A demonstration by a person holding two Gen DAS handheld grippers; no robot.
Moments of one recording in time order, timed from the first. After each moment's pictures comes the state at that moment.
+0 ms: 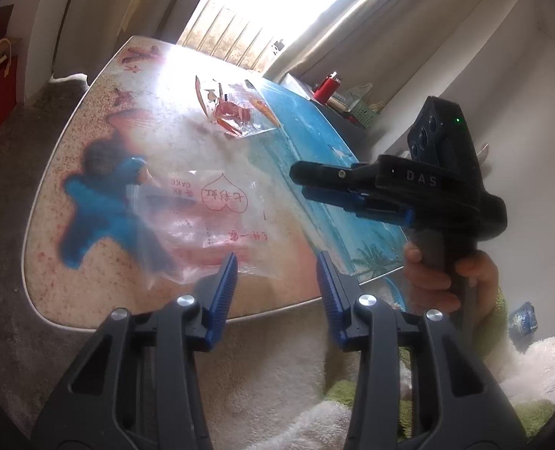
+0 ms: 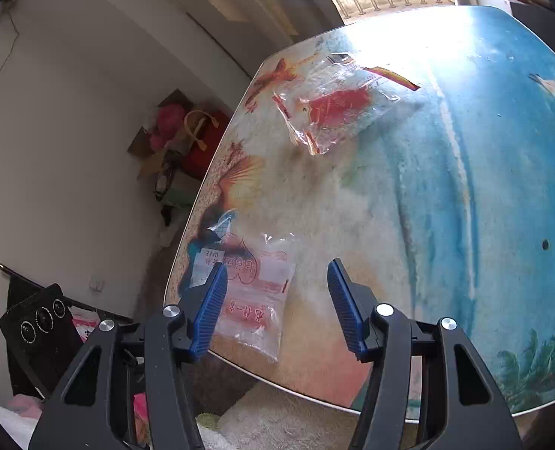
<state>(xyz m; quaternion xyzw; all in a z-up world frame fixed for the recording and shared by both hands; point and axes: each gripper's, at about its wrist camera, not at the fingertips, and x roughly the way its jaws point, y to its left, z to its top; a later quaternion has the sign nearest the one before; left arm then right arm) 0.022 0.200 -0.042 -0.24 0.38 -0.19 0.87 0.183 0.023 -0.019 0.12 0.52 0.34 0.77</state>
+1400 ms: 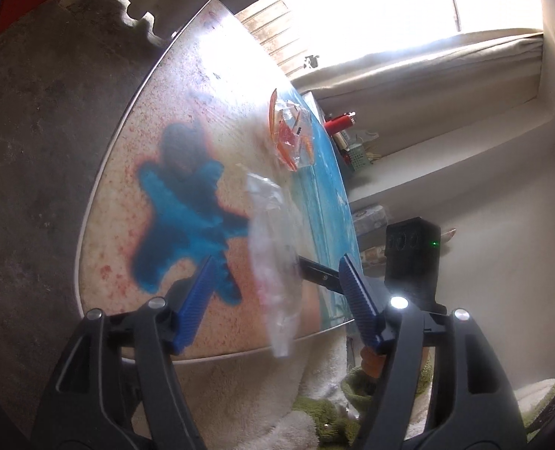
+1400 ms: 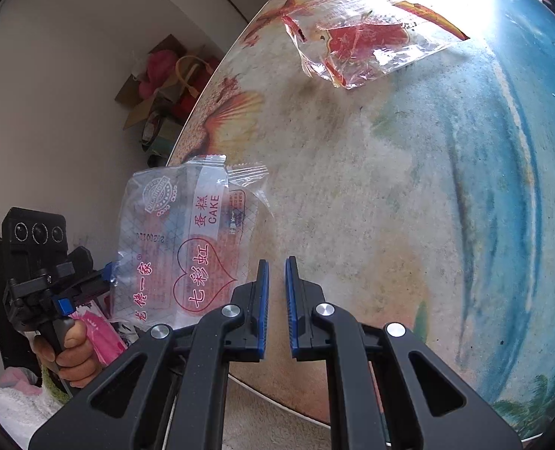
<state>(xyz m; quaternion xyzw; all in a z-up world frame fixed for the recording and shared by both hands) 0.043 0.292 -0.077 -0.45 0.37 -0.19 0.79 0.186 0.050 -0.065 0.07 0.59 0.33 0.73</state>
